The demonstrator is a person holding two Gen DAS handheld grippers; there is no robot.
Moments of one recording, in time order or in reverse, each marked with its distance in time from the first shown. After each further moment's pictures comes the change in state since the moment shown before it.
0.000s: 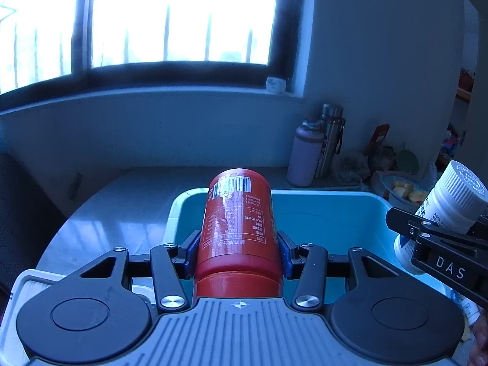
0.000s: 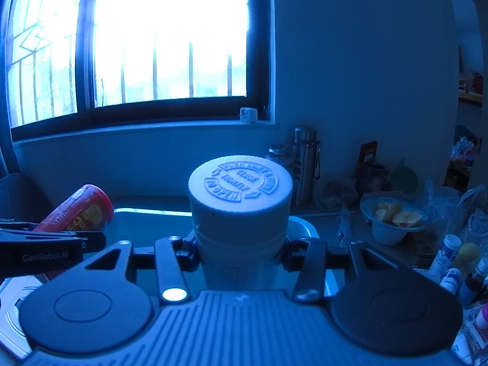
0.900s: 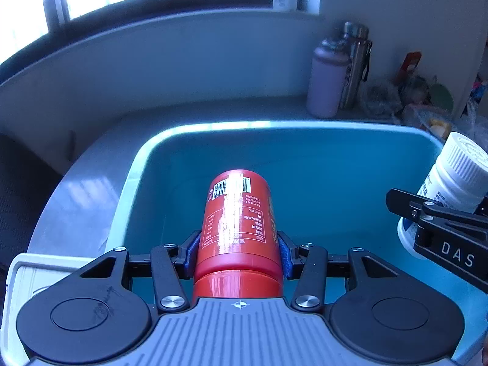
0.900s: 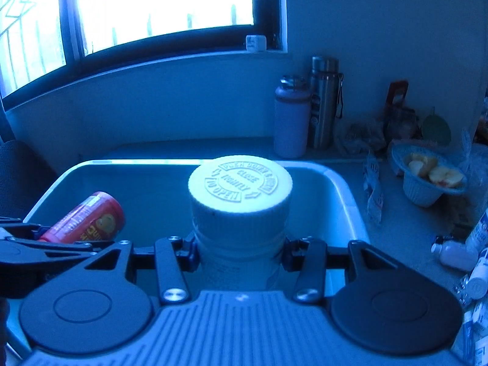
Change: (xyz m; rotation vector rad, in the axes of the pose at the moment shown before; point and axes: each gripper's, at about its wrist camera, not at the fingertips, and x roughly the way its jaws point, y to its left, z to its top) left arm 0.103 -0.013 0.001 0.058 0.296 0.067; right arm 0.090 -0.016 -0.006 0.015 0.257 0.061
